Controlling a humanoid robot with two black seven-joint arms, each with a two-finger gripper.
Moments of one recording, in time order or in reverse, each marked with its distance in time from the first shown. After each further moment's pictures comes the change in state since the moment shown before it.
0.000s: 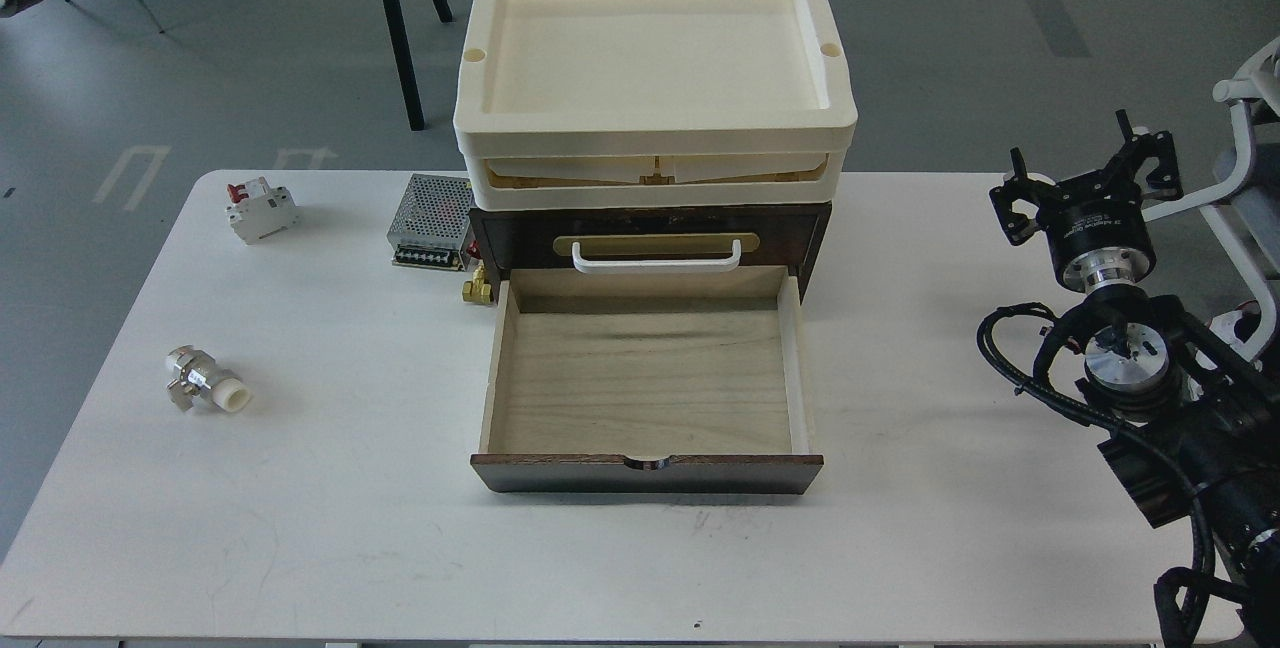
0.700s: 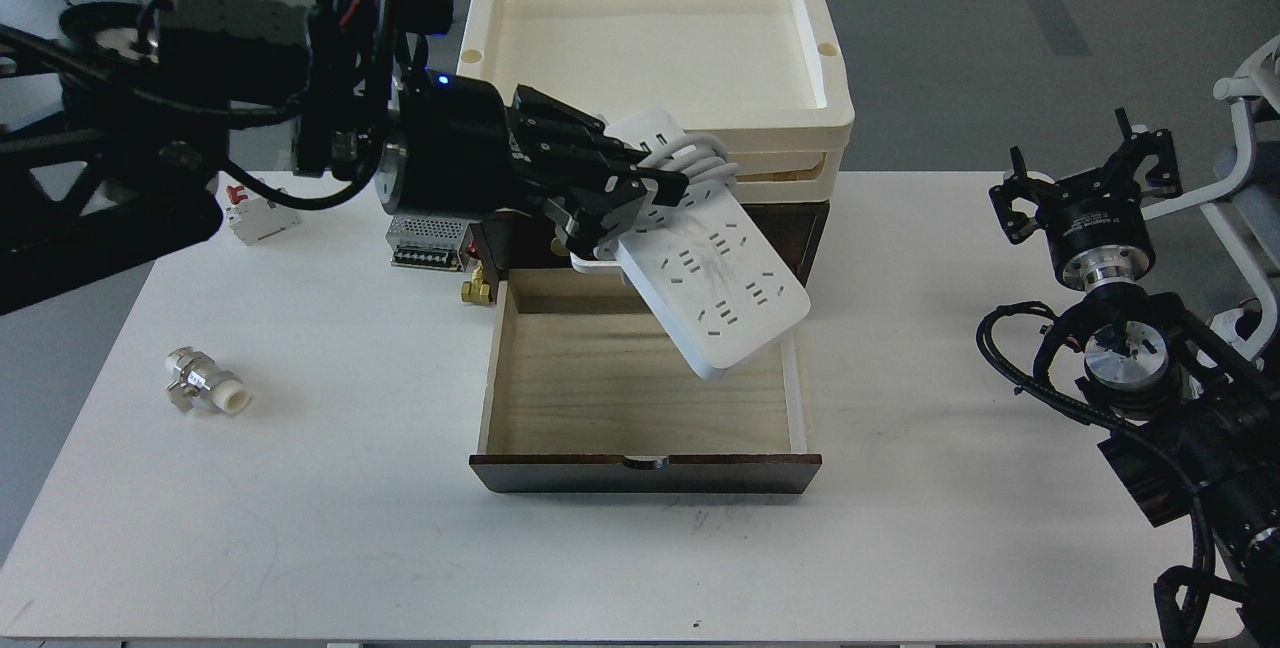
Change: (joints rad) left arm -0.018 -0.119 -0.003 -0.897 0.019 -0.357 0.241; right arm 0.003 0.000 -0.001 0.000 -0.008 0.000 0.000
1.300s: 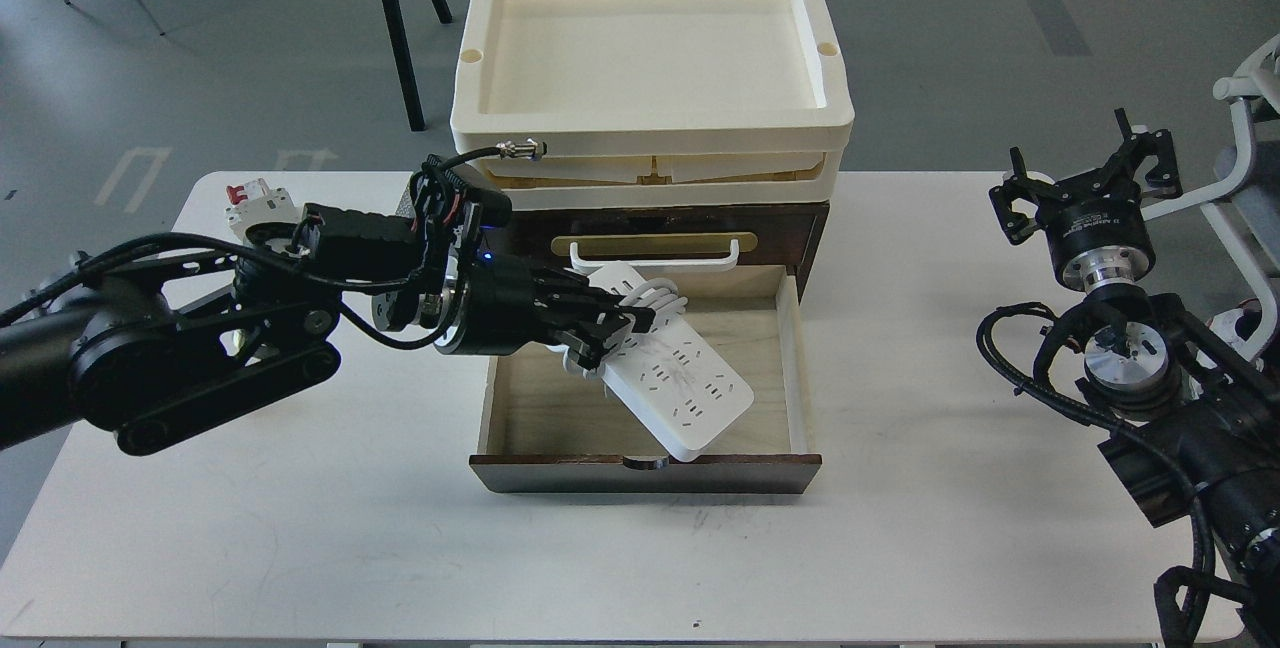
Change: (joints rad) left arm 0.393 -0.147 -0.117 0.216 0.178 -0.003 0.030; right arm -0.001 0.000 0.000 0.000 -0.001 0.000 0.000
